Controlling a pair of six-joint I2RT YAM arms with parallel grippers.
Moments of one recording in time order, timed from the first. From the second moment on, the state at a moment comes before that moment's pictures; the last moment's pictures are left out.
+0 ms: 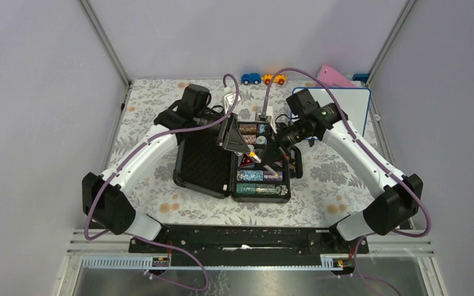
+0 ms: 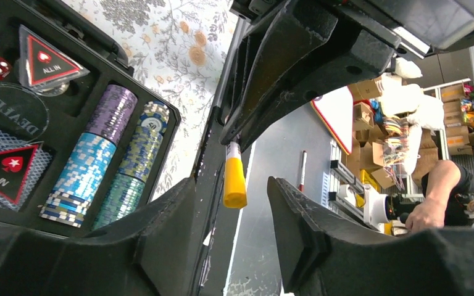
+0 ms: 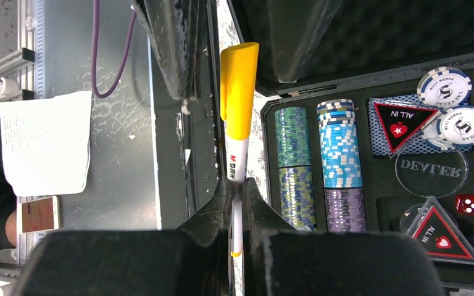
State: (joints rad) left arm -0.51 1.46 1.36 -0.57 1.05 -0.27; right arm 0.51 1.47 1.44 -1.07 -0.94 -0.50
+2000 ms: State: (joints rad) left arm -0.37 1.36 1.22 -0.31 1.26 -0.47; right arm 0.53 1.44 1.38 -0.82 -1.08 -0.42
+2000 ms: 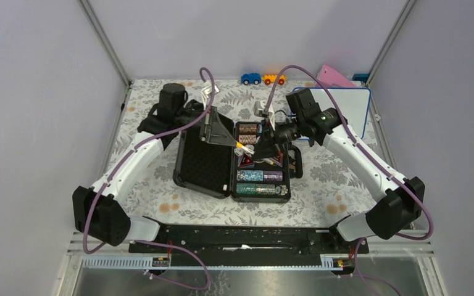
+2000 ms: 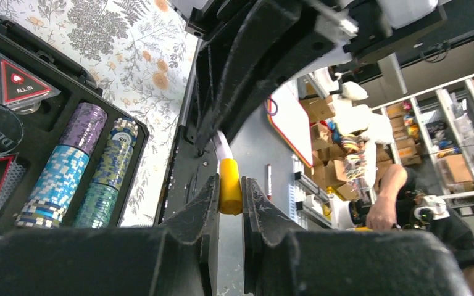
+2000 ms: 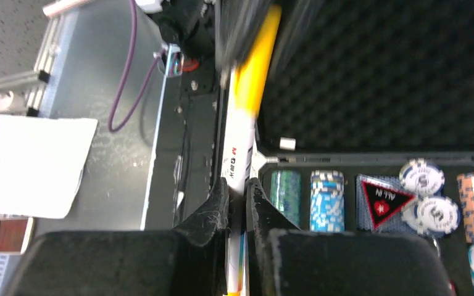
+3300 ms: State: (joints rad) left arm 0.38 1.79 1.17 -0.78 0.69 0.08; right arm 0.44 1.41 1.32 -1.09 -1.06 -0.53
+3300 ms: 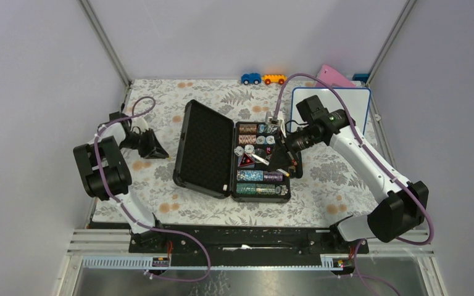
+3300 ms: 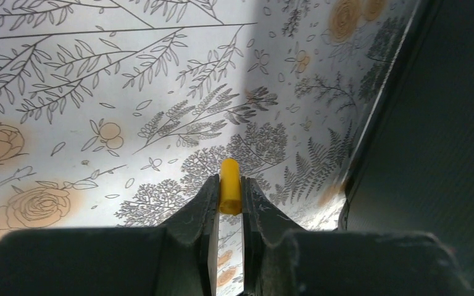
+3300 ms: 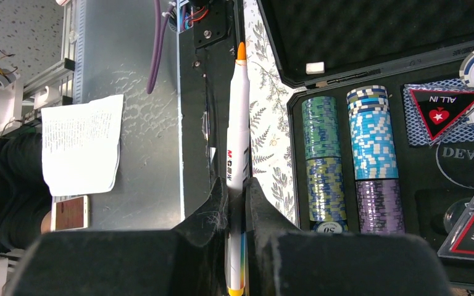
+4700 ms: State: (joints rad) left arm 0.39 1.86 1.18 -0.82 0.57 0.14; right arm 0.44 1.41 1.30 -1.09 -1.05 -0.52
